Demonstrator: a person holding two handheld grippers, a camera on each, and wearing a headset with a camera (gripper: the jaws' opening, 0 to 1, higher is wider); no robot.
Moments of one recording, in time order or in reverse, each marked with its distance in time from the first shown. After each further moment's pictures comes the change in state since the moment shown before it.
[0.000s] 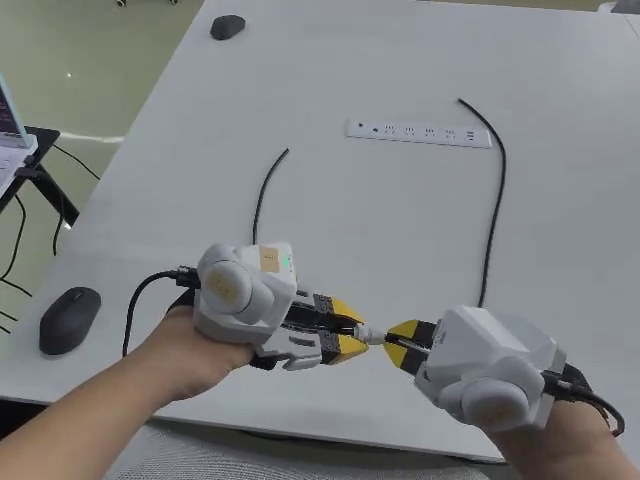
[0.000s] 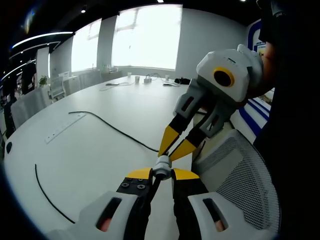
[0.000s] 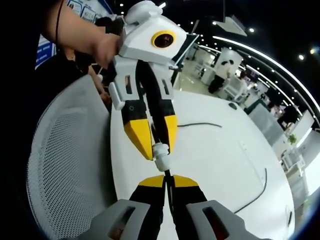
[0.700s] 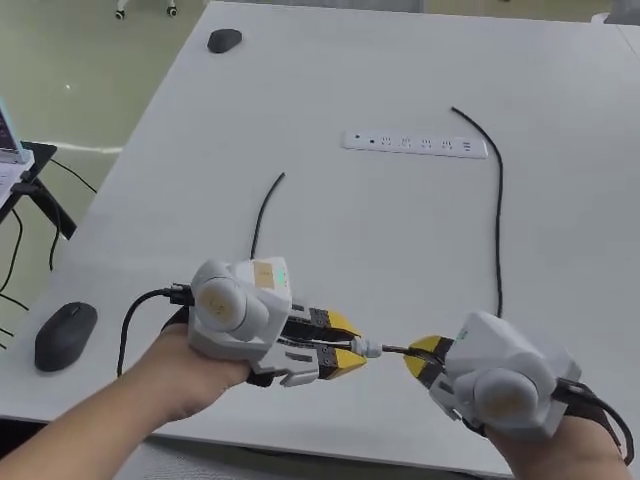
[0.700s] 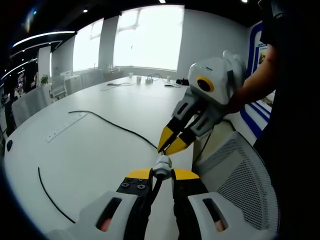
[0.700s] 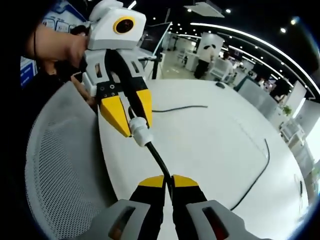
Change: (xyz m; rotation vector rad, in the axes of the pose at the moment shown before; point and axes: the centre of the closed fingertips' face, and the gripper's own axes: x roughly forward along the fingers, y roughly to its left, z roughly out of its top) left arm -0.001 0.002 0.002 -0.014 -0.007 0.009; right arm 0.000 -0.018 -0.038 0.214 0.069 -0.058
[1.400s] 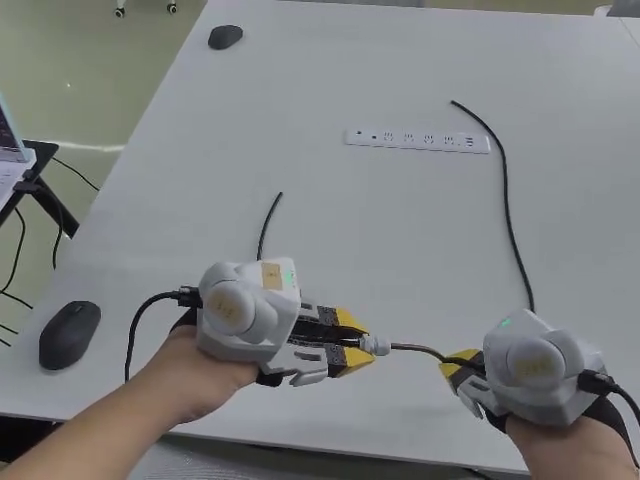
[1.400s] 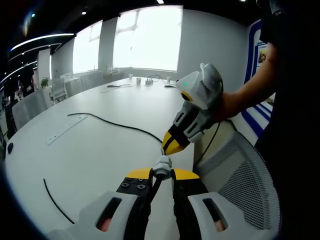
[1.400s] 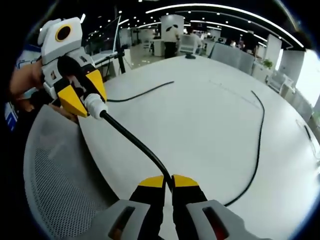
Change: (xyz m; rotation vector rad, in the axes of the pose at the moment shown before) left arm 0.003 -0.002 0.003 0.018 -0.009 0.011; right arm 0.004 -0.020 -0.053 0.340 0.094 -0.066
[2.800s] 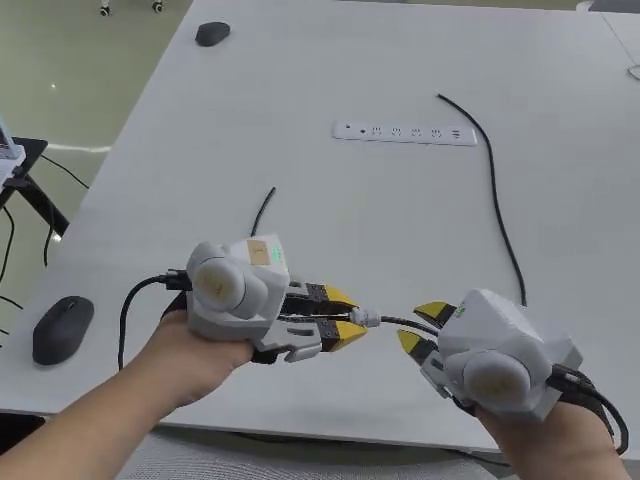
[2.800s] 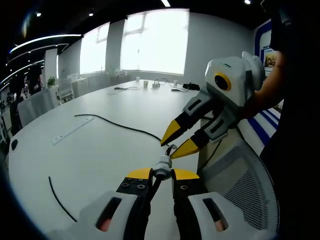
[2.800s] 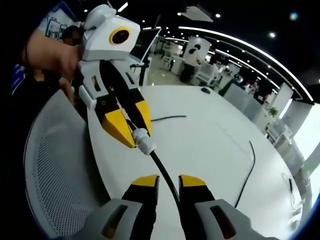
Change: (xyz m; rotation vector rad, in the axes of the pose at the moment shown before) left arm -0.006 0.006 0.010 -0.026 -0.026 0.053; right arm -0.031 0.040 0.067 -0.334 -0.158 -0.053
